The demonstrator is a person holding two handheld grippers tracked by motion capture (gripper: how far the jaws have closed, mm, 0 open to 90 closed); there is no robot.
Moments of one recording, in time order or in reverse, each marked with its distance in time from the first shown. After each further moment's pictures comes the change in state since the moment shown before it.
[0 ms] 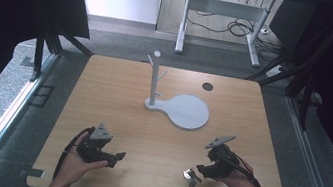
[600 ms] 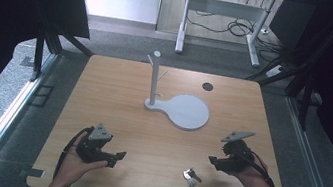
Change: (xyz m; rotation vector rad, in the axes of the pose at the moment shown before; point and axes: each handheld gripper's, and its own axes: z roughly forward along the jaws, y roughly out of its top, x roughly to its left) left arm -0.003 0.002 -0.005 -0.029 0.000 -0.003; right arm -0.027 -0.005 -0.028 -0.096 -0.072 0.051
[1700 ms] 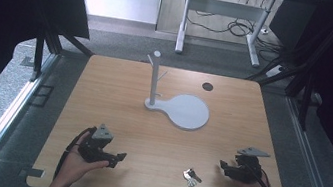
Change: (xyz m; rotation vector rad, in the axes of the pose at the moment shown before) left arm 0.002 0.001 0.006 0.049 -0.011 0.001; right arm -0.037 -0.077 0.043 -0.146 -0.114 0.233
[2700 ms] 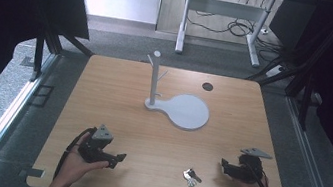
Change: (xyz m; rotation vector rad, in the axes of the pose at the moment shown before) left arm 0.001 -0.004 0.004 0.012 -0.002 -0.004; right arm -0.005 -0.007 0.008 -0.027 -0.102 0.118
